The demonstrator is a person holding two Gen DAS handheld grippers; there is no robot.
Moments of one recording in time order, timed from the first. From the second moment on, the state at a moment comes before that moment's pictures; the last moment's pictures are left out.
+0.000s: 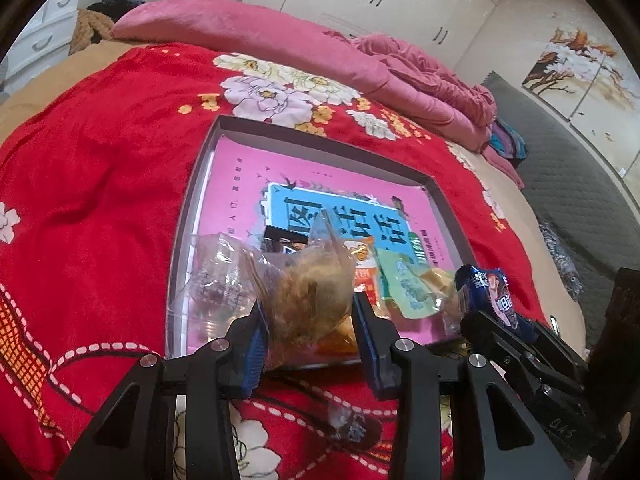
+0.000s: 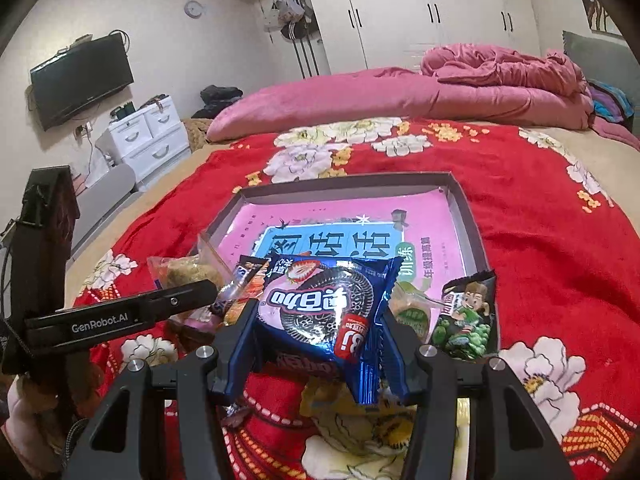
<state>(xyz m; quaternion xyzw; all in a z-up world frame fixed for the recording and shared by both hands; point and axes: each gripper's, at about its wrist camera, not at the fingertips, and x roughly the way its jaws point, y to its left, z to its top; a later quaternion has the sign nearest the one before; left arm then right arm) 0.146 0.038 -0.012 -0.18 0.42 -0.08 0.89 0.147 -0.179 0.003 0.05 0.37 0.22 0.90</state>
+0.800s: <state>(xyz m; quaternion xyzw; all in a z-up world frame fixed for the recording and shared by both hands) 0.156 0.037 -0.016 -0.17 0.42 -0.06 0.89 0.167 -0.165 -0.014 0.04 0.38 0.19 0.91</state>
